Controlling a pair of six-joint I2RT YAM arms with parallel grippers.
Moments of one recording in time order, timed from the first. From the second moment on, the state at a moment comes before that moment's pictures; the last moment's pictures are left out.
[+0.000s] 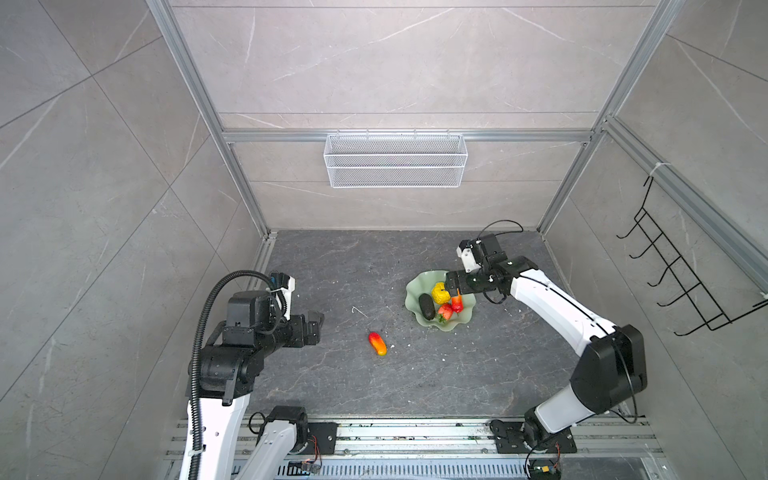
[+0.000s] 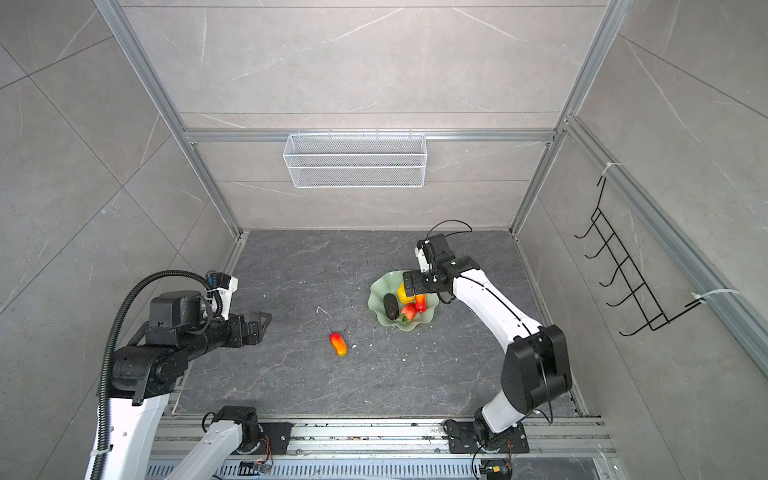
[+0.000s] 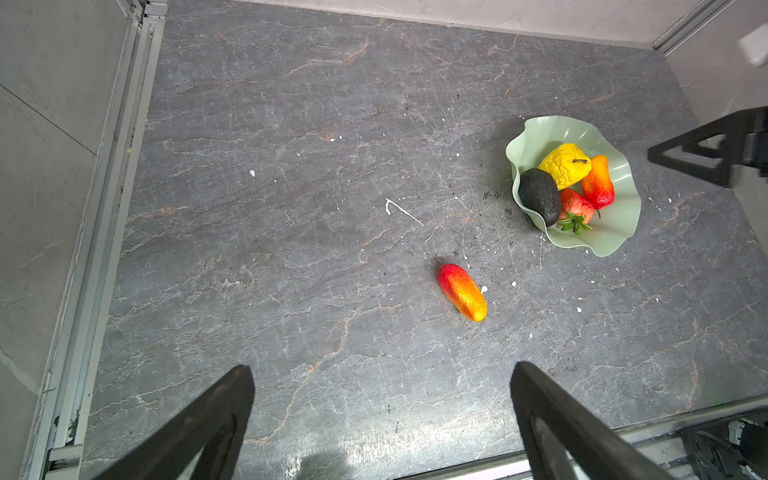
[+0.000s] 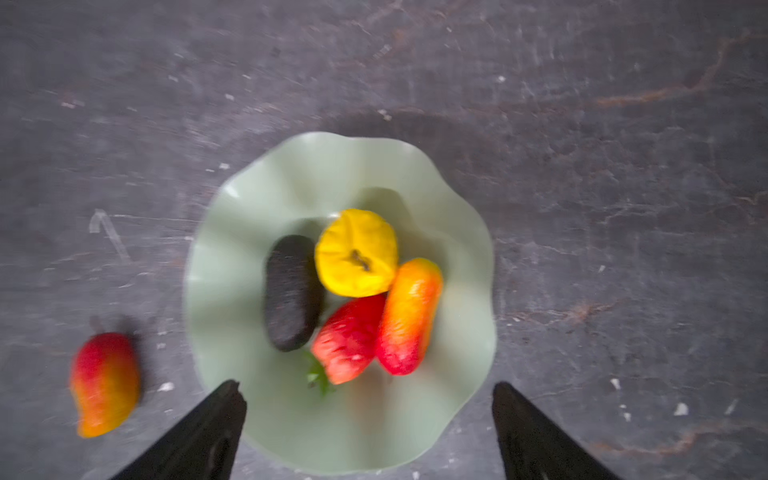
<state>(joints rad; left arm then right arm) -0.10 0.77 1.20 -1.20 0.16 -0.08 0.43 1.56 1.36 -0.78 -0.07 0.14</state>
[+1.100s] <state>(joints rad) -0.10 0.78 1.19 -1.21 0.15 -0.08 1.02 2.11 1.64 -0.73 -0.03 0.35</state>
